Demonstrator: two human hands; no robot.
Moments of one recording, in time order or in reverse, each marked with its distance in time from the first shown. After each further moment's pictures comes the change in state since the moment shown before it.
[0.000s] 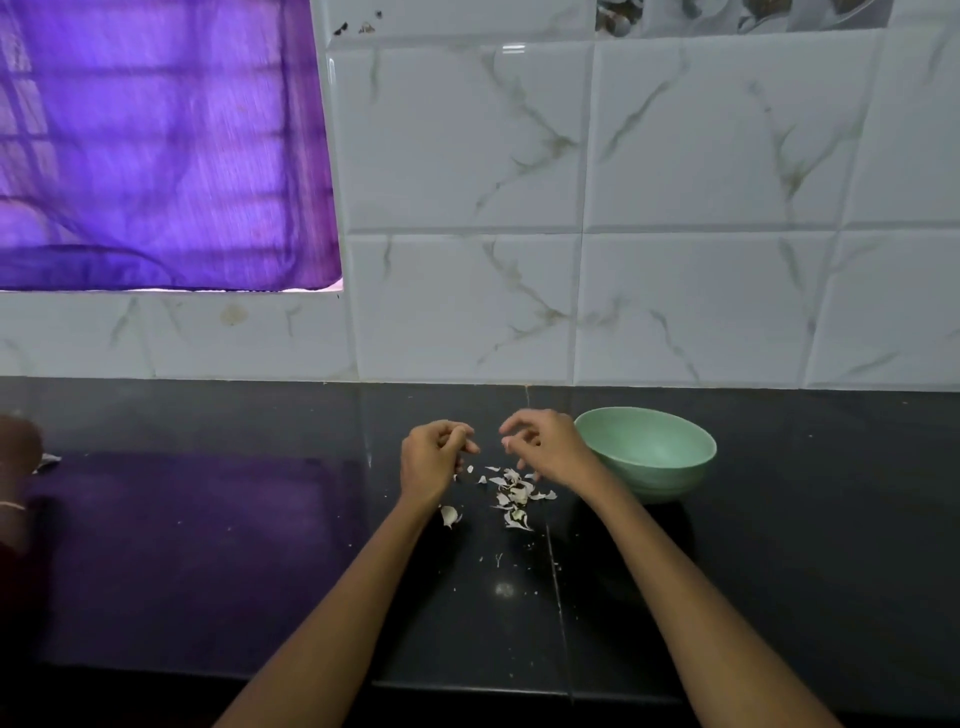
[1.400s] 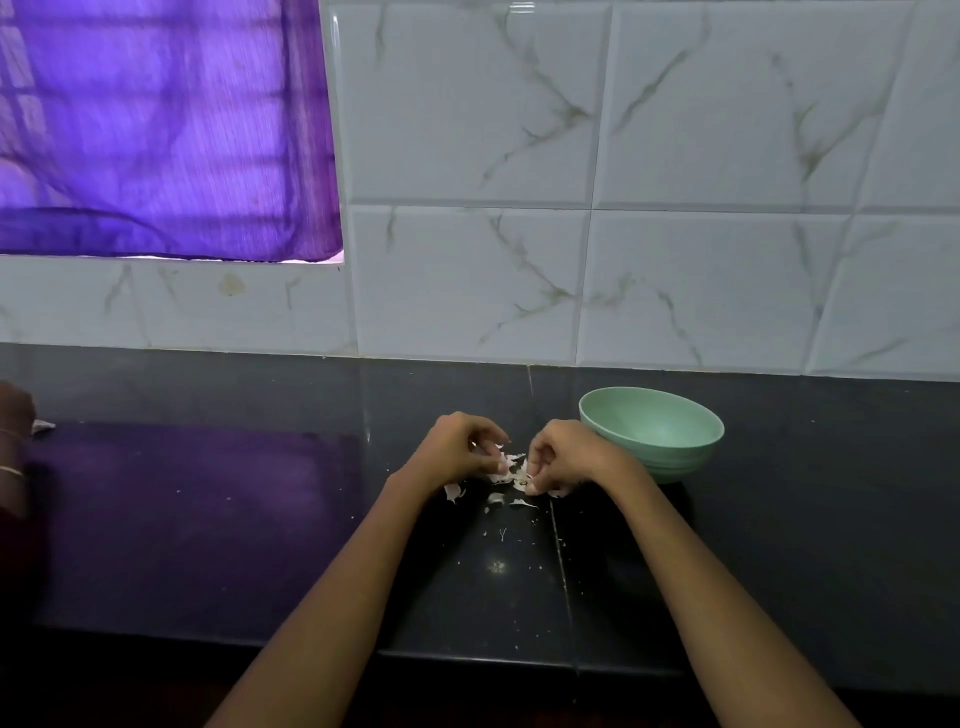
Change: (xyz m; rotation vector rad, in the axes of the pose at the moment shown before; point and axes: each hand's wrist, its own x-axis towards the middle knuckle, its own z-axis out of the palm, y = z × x) left_hand 0.002 -0.003 -0.006 0.393 -0.558 0.158; right_hand -0.013 0.006 -0.007 -0.268 -0.371 0.154
